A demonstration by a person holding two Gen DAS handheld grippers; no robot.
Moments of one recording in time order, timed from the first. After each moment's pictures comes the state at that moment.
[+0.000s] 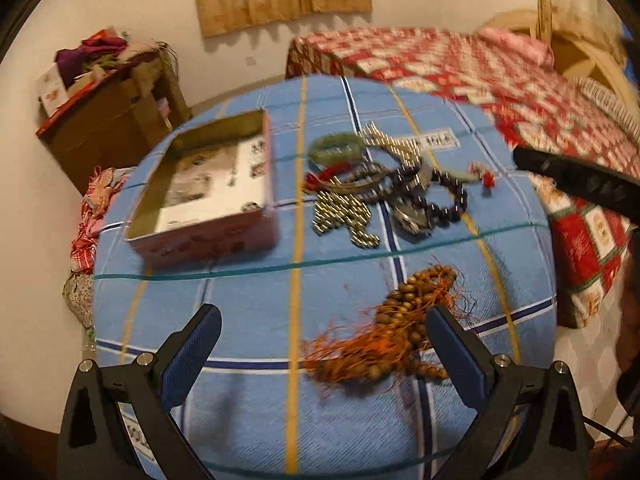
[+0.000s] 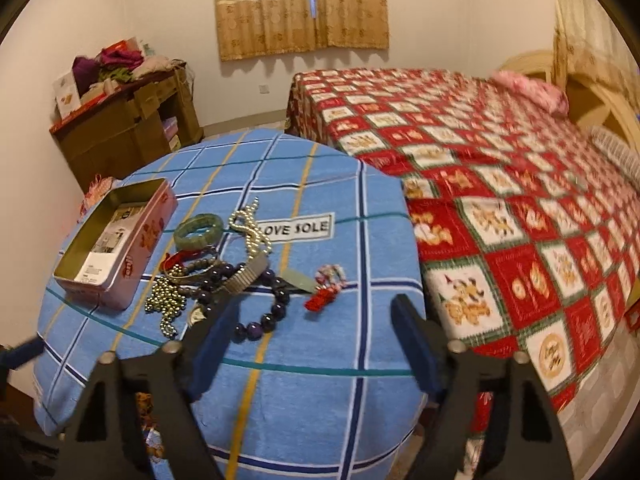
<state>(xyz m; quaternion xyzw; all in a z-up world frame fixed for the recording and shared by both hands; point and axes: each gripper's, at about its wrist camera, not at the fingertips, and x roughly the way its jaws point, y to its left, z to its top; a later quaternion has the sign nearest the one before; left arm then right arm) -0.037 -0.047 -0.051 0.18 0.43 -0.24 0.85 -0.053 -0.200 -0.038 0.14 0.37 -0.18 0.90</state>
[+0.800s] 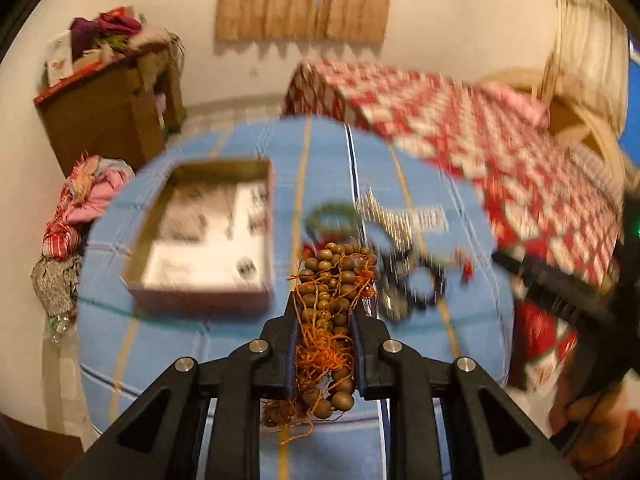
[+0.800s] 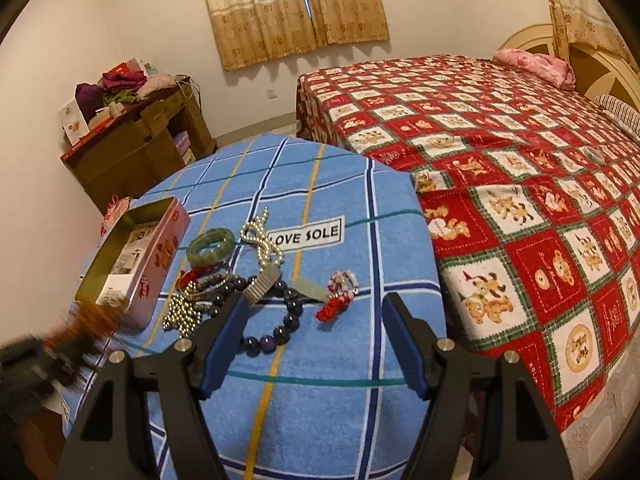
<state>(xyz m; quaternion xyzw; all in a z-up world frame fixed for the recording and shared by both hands) 0.004 -0.022 0.013 0.06 0.40 -0.27 0.87 -0.041 -0.209 -0.035 0.17 0.35 -0.14 0.91</state>
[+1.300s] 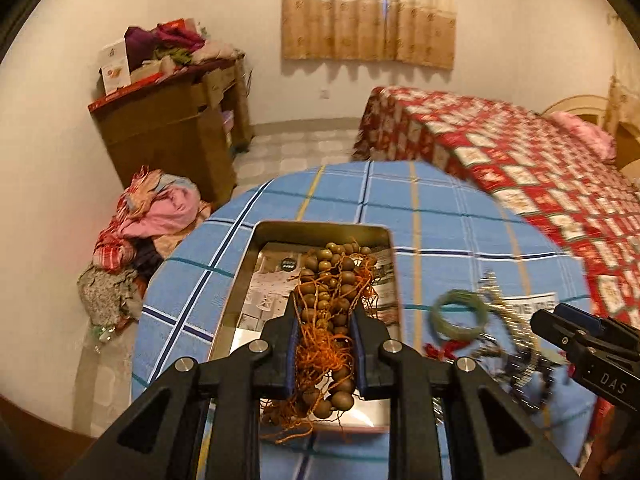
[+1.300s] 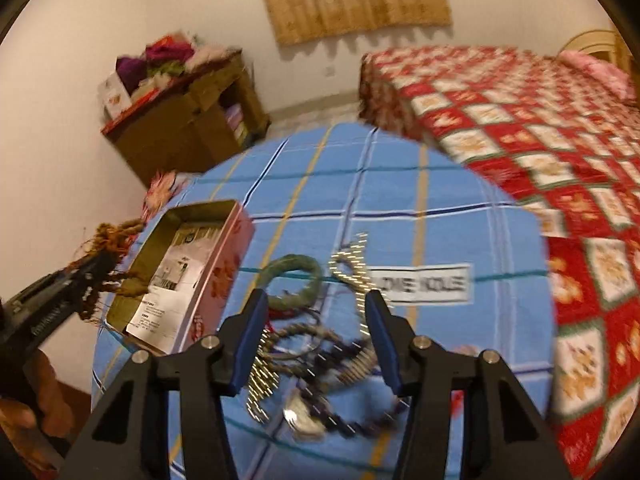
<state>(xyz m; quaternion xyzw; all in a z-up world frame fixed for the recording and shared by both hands) 0.123 -0.020 -0.008 0.08 0.38 -0.14 0.91 0.078 -0.177 -0.044 0.18 0.40 -0.03 0.90</state>
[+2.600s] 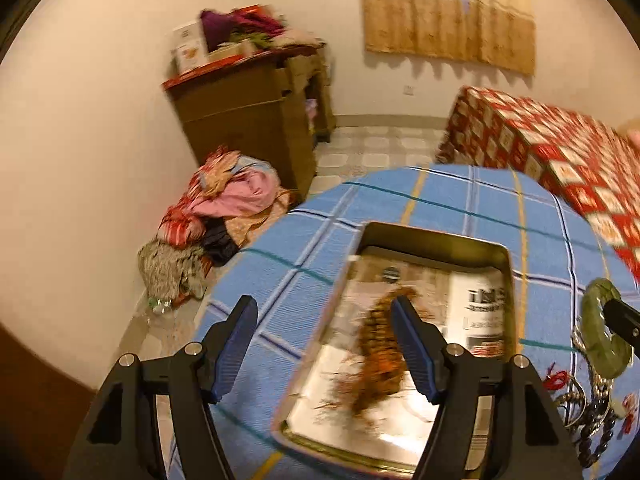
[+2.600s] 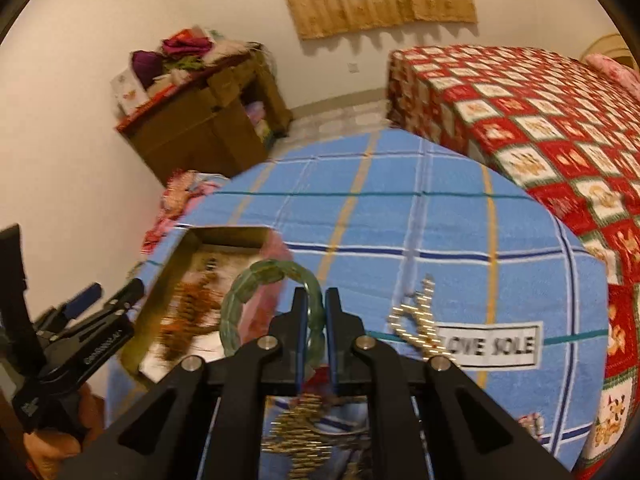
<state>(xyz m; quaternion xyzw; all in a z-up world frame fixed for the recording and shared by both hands) 0.155 0.024 -0.019 0.06 0.37 0.02 0.93 0.126 -0.150 -0.026 0.17 0.37 0.02 0.91</state>
